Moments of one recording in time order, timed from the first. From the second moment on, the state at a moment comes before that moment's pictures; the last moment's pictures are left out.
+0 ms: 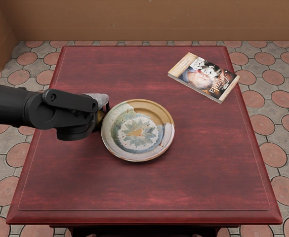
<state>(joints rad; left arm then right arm) -1.64 0.12 0.72 -1.28 0.47 0.29 0.56 -0.04 0.00 -0.07 0.20 0.03 -0.14 -0.03</state>
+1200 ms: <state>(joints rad) -1.68 0.20 0.72 -1.29 0.48 0.25 0.56 -0.04 0.00 -0.07 0.20 0.03 -0.14 -0.03</state>
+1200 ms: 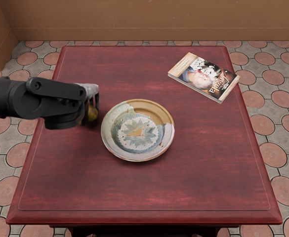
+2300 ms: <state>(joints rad) -1.96 0.08 0.68 -1.52 0.37 0.24 0.56 -0.04 0.00 -0.07 0.20 0.03 -0.14 -0.03</state>
